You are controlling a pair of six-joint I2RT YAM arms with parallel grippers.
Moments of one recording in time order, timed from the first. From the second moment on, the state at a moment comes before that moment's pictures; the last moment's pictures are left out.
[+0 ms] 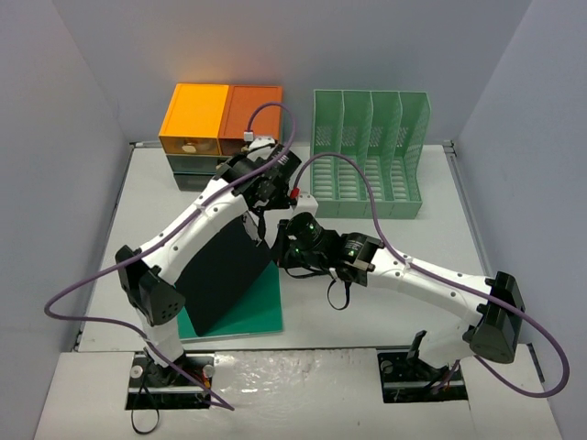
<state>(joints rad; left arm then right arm) -0.75 1.79 1.98 -1.28 -0.56 -0.69 1.05 1.40 1.17 -0.40 0.20 0.80</state>
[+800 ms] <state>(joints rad) -0.75 1.78 1.85 -1.42 -0.44 -0.86 1.06 1.40 1.17 -0.44 0.25 0.78</state>
